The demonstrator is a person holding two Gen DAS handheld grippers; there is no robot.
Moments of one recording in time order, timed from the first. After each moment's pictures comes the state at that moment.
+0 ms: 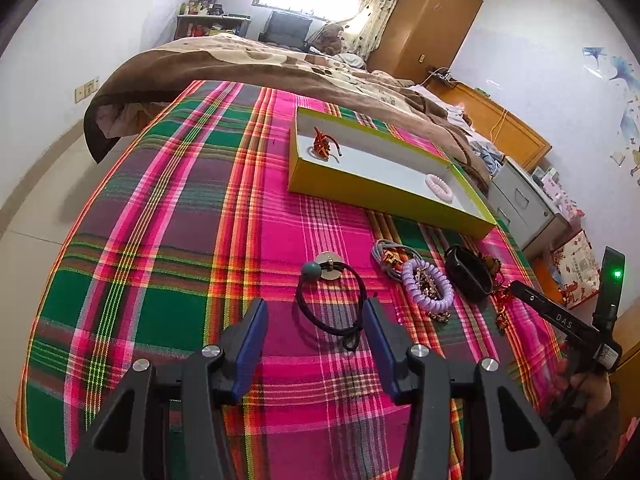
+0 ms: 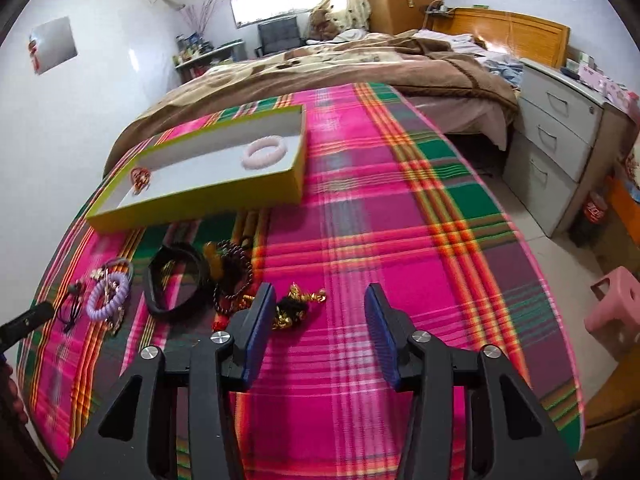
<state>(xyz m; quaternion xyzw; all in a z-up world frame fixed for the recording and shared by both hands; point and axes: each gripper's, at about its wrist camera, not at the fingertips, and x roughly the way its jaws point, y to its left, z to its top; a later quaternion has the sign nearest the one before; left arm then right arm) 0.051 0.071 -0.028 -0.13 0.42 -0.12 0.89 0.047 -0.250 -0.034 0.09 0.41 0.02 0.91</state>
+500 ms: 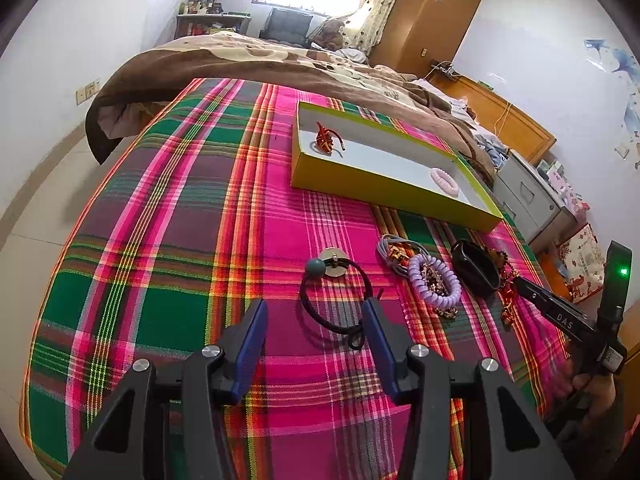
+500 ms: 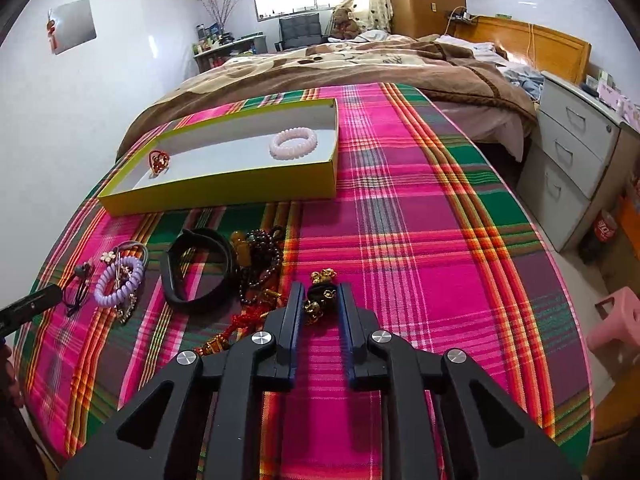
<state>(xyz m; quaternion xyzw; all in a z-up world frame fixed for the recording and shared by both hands) 0.053 0.068 -0.030 -0.12 0.42 -0.11 0.89 0.046 -0.234 -0.037 0.06 0.40 0.04 0.91</state>
